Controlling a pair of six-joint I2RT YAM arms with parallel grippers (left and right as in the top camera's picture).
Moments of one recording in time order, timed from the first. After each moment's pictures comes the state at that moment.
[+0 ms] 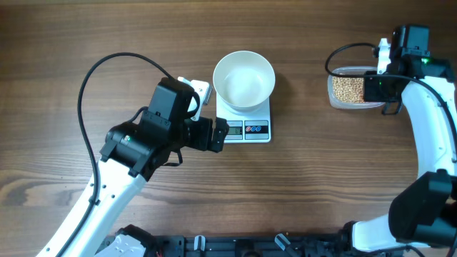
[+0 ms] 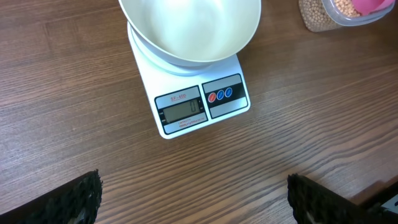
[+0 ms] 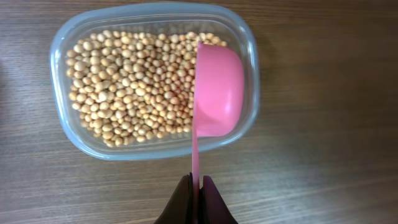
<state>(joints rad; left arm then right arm) -0.49 1.21 1.13 -0.87 0.15 -0.25 -0.16 1.66 1.40 -0.96 0.13 -0.13</state>
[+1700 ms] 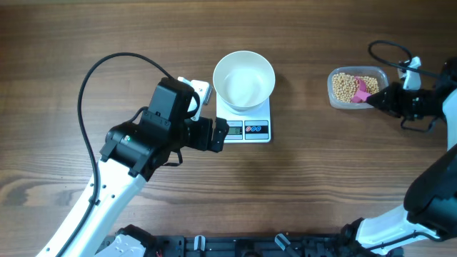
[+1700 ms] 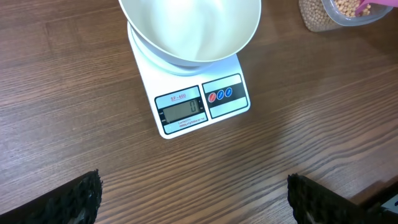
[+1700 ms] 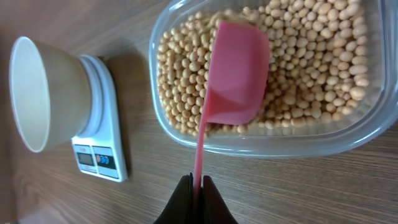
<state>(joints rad) -0.49 1.21 1.13 -0.87 0.15 -0.25 -0.51 1.78 1.33 -1.00 -0.68 -0.26</state>
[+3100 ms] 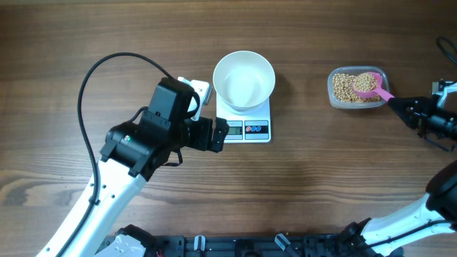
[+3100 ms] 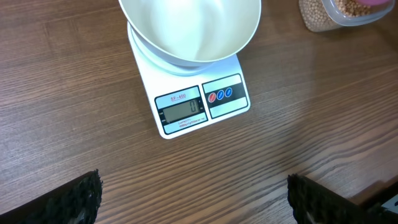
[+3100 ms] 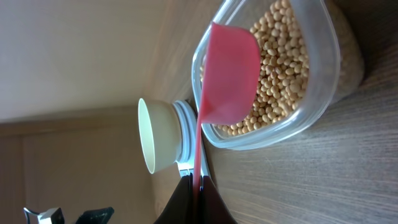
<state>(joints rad) -0.49 1.21 1.13 -0.87 0.15 -0.25 -0.78 1.93 1.33 -1.11 -1.14 -0.26</state>
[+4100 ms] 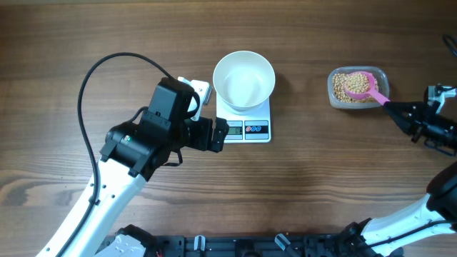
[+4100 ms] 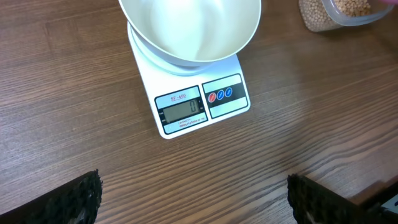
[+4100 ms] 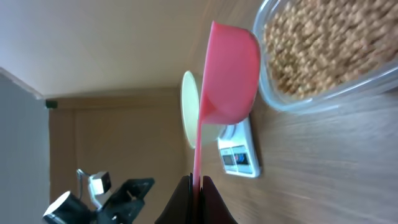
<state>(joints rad) -0.49 1.21 1.13 -0.87 0.15 -0.25 -0.79 1.93 1.32 -1.51 -1.26 -0.61</state>
